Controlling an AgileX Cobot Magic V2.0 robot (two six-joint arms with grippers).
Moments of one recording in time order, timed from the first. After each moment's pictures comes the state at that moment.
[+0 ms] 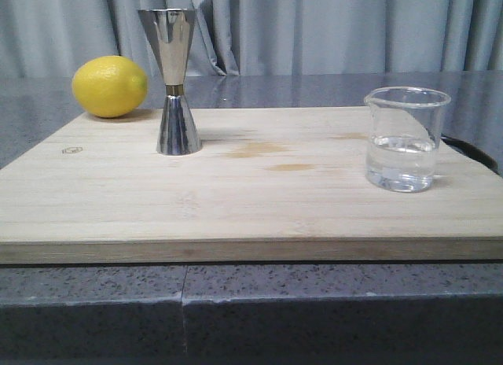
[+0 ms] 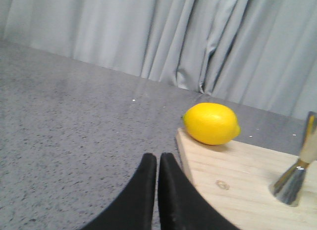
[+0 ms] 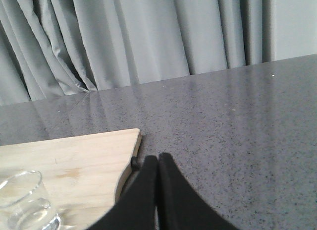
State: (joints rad) left arm -0.06 0.00 -0.11 -0.45 0.20 0.12; right arm 0.10 0.04 -0.19 -0.05 0.21 0.22
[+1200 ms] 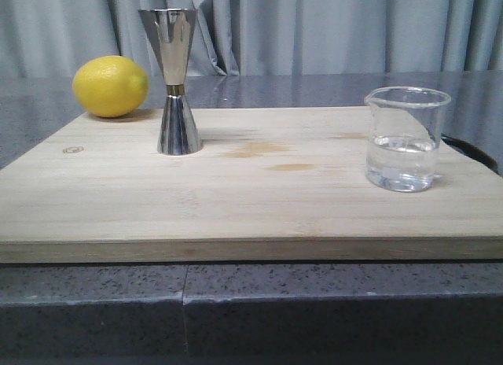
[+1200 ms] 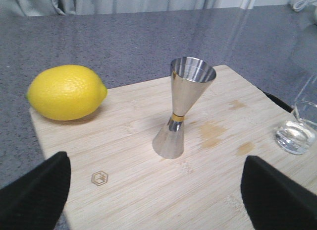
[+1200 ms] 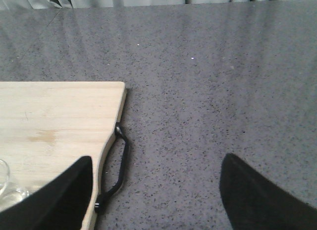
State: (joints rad) left arm -0.06 0.82 -0.53 -1.39 0.67 1.34; right arm 0.10 0.56 -0.50 -0.01 0.37 0.06
